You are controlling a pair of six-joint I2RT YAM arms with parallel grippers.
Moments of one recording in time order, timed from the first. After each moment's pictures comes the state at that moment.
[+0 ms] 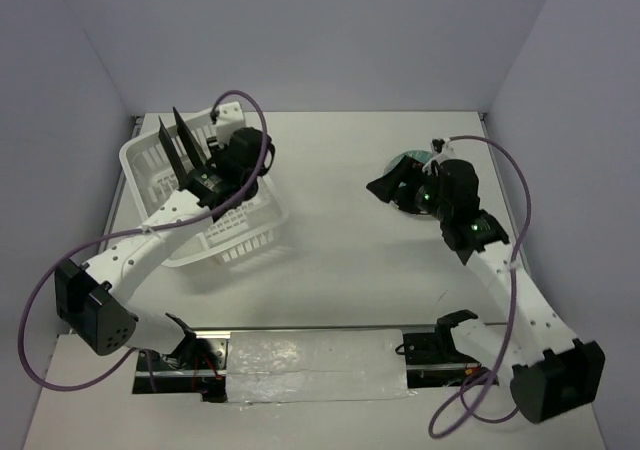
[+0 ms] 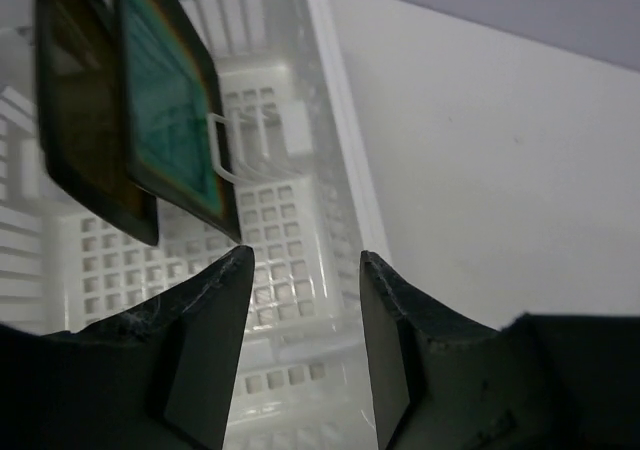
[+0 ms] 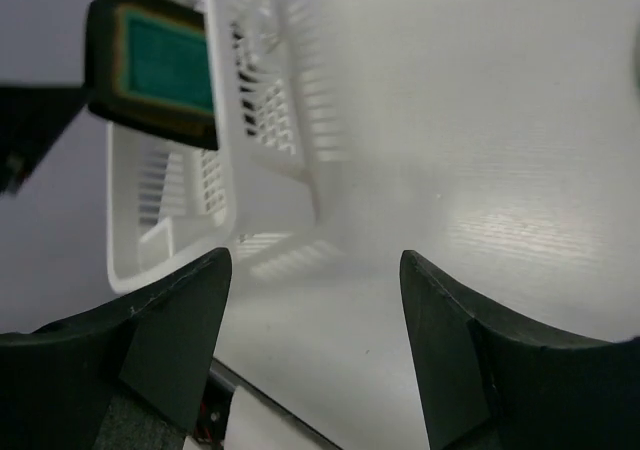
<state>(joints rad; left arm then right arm) -0.63 1.39 1.32 -0.53 -0.79 -0.56 0.25 0.99 0.87 -0.28 -0.26 0.71</state>
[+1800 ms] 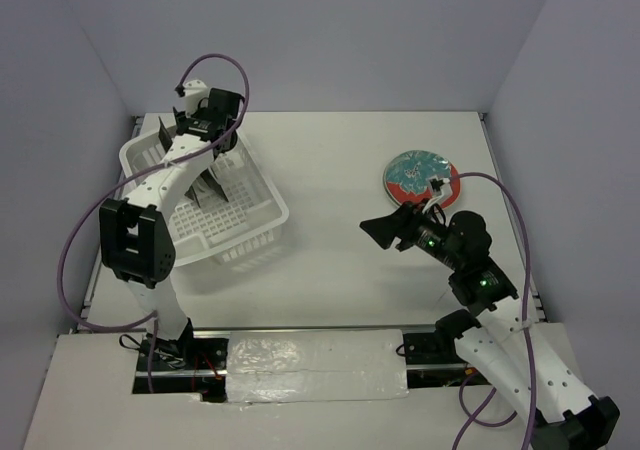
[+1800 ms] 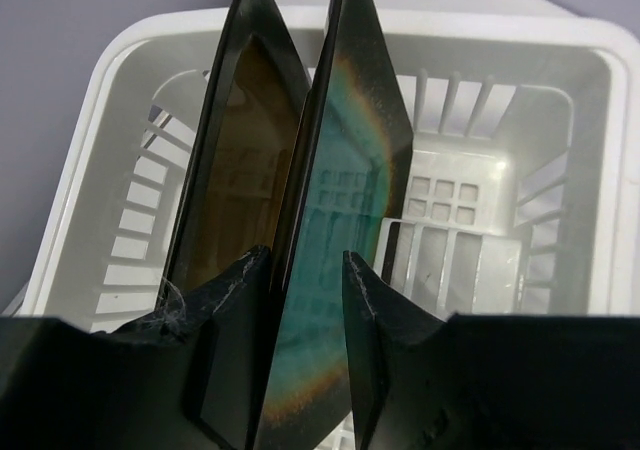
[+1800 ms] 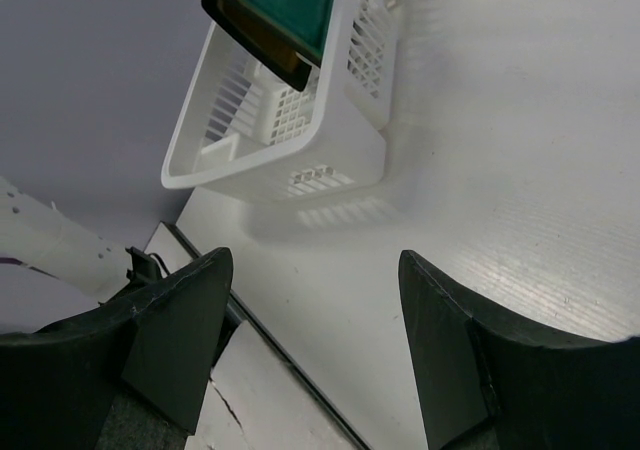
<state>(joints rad) -0.24 1.80 1.65 -0.64 -0.89 -0.51 0.40 0.57 0.55 -0.09 -0.38 0.67</state>
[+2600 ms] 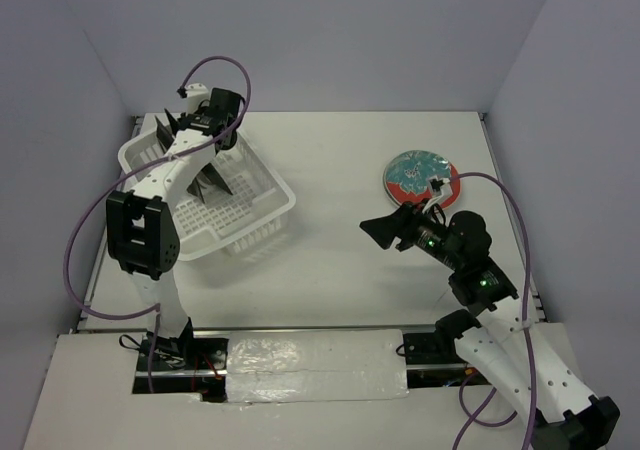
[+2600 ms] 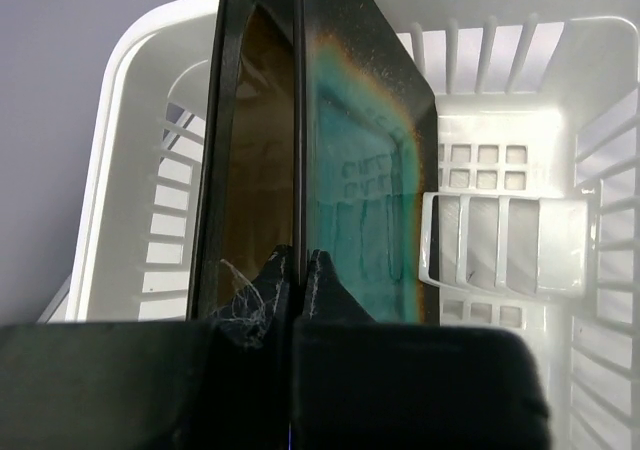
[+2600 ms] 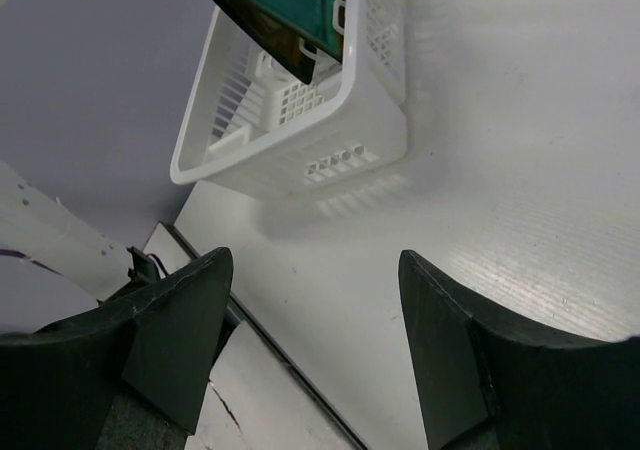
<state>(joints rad) -0.22 1.87 1.70 -0.74 -0.90 -0.49 0.40 0.57 0.55 -0.09 -0.38 0.66</state>
